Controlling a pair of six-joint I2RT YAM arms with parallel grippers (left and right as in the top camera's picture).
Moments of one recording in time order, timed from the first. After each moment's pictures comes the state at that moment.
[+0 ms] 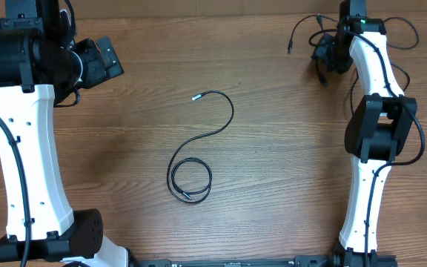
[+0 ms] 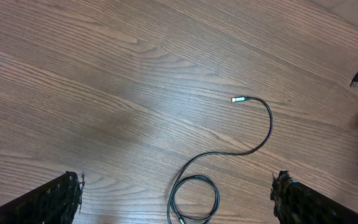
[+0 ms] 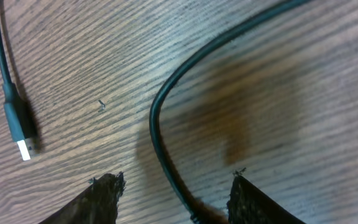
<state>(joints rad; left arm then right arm) 0.05 1.75 2.28 -1.63 0.07 -0.39 -0.08 2.58 2.37 -1.03 -0.08 0.42</state>
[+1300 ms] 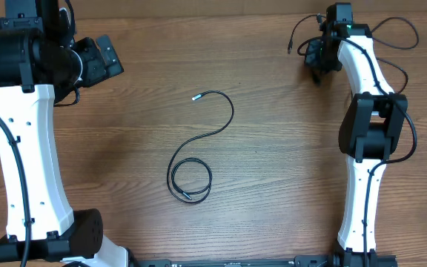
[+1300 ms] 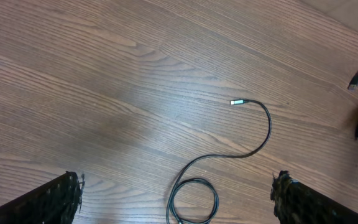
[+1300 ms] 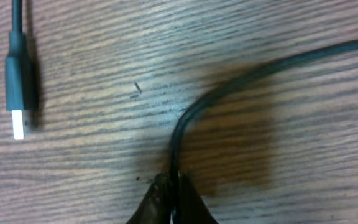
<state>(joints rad) 0.05 1.75 2.28 -1.62 0.07 -0.39 -0.04 2.60 2.31 -0.95 -0.07 0.22</state>
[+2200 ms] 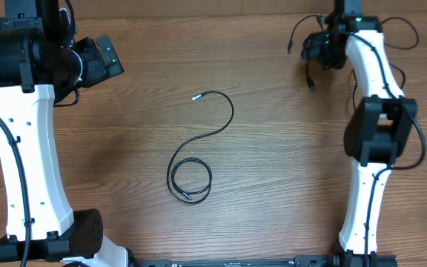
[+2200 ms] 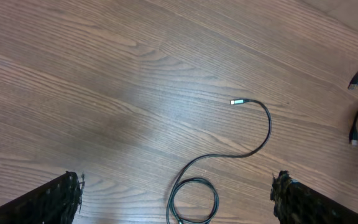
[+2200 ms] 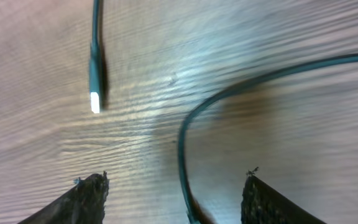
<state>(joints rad) 0.05 1.75 2.28 -1.62 0.07 -0.39 -0.06 2.49 2.33 -1.02 -0.13 0.27</state>
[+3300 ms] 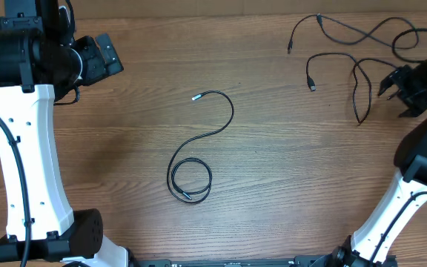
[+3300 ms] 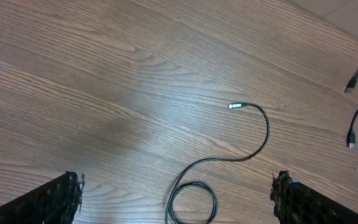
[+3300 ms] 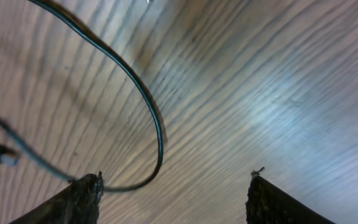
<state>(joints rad) 0.05 1.75 2.28 -1.60 0.07 -0.39 -0.42 2.34 2.20 -1.53 -0.08 0.49</state>
